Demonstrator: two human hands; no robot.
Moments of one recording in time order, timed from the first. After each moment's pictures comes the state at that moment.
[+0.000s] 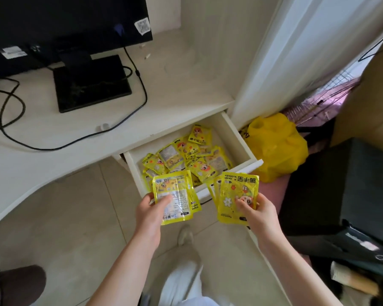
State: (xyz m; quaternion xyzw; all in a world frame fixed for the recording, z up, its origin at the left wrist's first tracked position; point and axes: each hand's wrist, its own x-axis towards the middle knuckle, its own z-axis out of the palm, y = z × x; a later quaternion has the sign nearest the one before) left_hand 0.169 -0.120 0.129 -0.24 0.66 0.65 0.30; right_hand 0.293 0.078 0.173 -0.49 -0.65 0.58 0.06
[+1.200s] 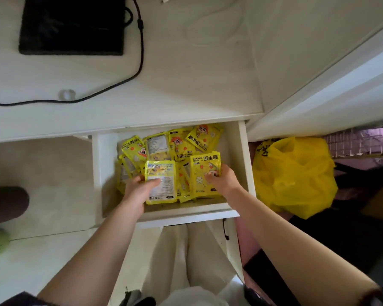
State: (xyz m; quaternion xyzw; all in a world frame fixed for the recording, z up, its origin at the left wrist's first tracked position) left_hand 0.083 -0.019 0.000 -0.42 0.67 0.53 0.30; right_hand 0.094 0.216 0.023 -0.36 -0.74 0.50 -0.29
